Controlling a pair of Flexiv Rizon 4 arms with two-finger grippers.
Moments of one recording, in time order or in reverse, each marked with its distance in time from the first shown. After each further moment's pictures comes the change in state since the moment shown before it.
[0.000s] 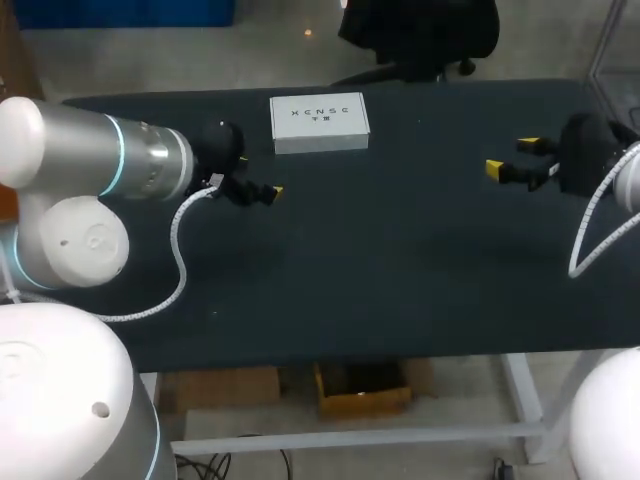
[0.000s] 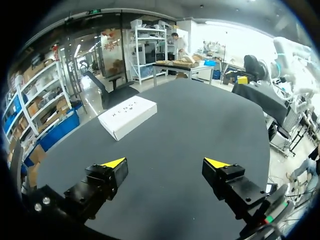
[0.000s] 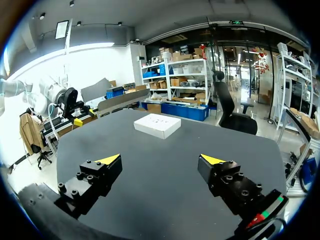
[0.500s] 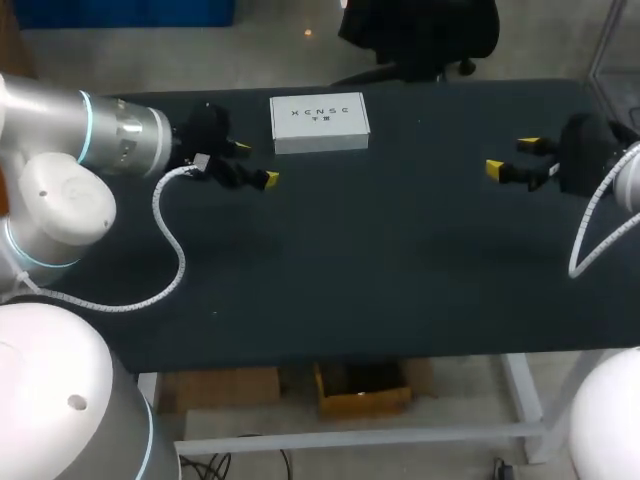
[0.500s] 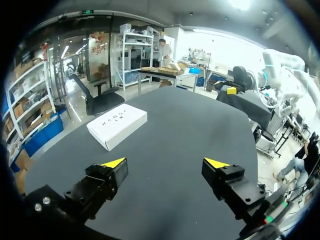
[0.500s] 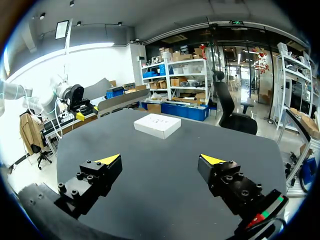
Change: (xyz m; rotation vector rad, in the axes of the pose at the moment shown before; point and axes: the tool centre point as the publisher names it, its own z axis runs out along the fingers) left arm -0.015 -0.015 0.003 0.048 0.176 -0.029; right arm 0.000 0.000 0.000 0.000 0.000 0.000
